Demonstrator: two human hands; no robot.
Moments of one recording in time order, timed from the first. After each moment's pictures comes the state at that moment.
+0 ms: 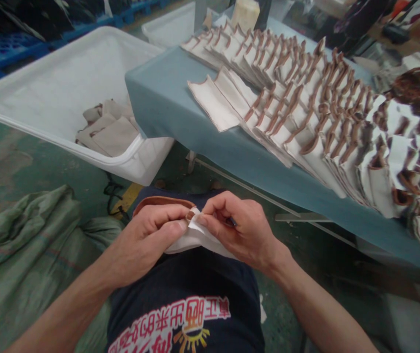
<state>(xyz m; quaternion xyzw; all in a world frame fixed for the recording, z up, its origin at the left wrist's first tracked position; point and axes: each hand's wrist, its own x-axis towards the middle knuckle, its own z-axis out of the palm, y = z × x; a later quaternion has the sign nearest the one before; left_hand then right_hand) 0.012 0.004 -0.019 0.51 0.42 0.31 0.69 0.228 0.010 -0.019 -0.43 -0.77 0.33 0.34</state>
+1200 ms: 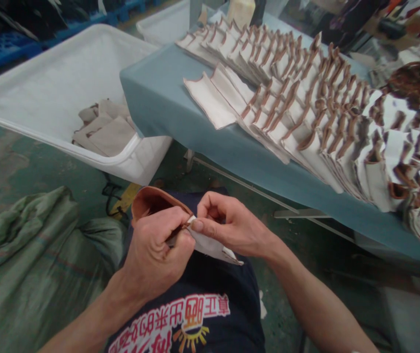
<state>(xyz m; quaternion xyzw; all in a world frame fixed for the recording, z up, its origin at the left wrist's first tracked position) 0.035 -0.015 -0.021 0.74 0.47 0.37 0.29 0.230 0.016 -0.023 -0.43 -0.58 0.66 0.23</state>
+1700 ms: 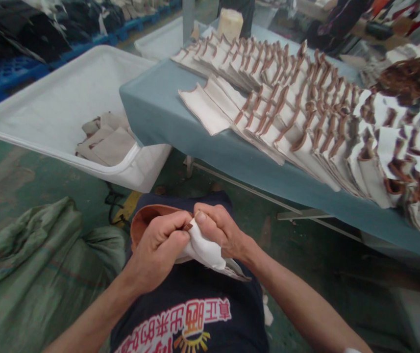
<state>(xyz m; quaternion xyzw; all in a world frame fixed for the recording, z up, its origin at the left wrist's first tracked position) 0.034 -0.009 -0.026 0.60 0.44 0.33 0.59 0.221 0.014 -0.059 -0.35 -0.69 0.55 0.32</state>
